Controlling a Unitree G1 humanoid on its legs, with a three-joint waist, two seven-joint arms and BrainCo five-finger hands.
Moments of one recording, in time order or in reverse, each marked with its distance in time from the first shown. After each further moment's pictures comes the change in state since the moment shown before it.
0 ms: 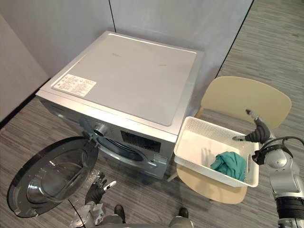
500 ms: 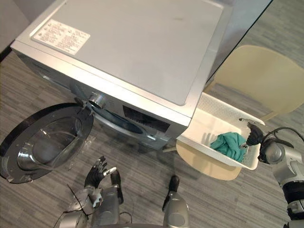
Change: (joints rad) left arm -0.151 0.069 -0.031 -0.037 -0.006 -0.004 0.021; right arm -0.219 -0.120 0.222 0.254 -0.192 -0.061 0.012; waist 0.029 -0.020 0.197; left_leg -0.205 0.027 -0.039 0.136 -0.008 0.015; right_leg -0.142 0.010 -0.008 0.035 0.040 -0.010
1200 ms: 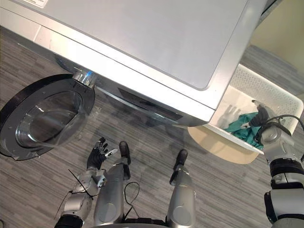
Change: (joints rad) left arm -0.124 0.003 -0.006 -0.015 -0.034 -0.012 0.087; right arm -0.293 0.100 0.003 0.262 0.081 0.086 -0.162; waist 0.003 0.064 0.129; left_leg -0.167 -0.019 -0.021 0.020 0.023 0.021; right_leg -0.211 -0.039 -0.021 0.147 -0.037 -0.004
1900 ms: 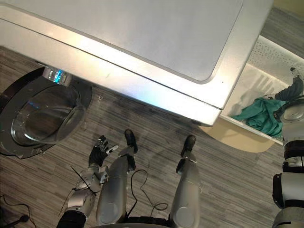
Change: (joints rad) left arm -0.031 -0.032 0.002 0.031 -0.016 -0.005 0.041; right arm -0.152 -0.081 -0.103 0.037 0.138 0.044 -0.108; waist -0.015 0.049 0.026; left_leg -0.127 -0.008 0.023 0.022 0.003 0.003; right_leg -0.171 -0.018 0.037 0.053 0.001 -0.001
